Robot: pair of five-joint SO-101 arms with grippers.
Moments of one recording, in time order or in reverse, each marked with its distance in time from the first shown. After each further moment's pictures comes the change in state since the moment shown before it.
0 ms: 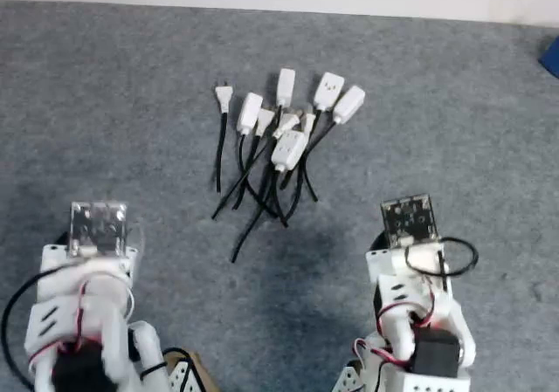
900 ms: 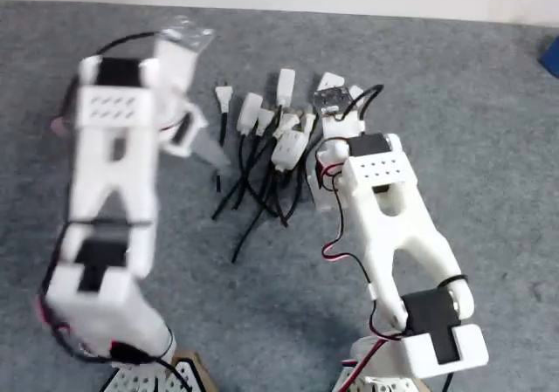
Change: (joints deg) left arm 23.6 118.3 -86.2 14.8 2.5; right arm -17.6 91.1 -52.7 -1.4 -14.9
